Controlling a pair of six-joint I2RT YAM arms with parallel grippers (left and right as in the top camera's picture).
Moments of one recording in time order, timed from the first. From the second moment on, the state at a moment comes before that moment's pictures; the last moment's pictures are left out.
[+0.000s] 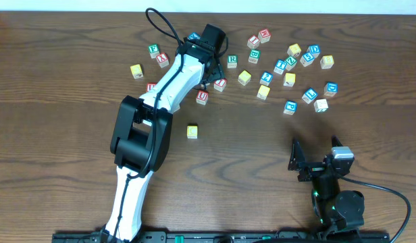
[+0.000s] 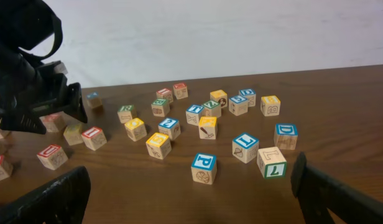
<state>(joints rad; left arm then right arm) -0.44 2.30 1.89 -0.81 -0.16 -0.69 0.17 0.02 0.01 -0.07 0.07 0.15</state>
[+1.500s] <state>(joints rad) -0.44 2.35 1.89 -0.77 -0.12 -0.63 0.17 0.02 0.01 -0.07 0.07 0.15</state>
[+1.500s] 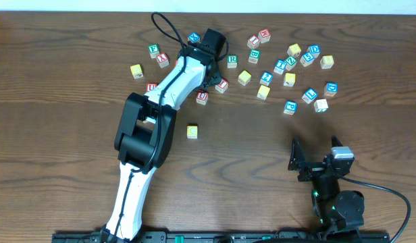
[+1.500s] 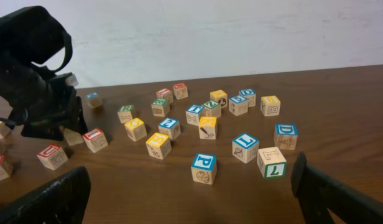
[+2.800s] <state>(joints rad) -0.44 1.92 1.89 -1.14 -0.11 -0.36 0.17 0.02 0.01 -0.07 0.07 0.15</state>
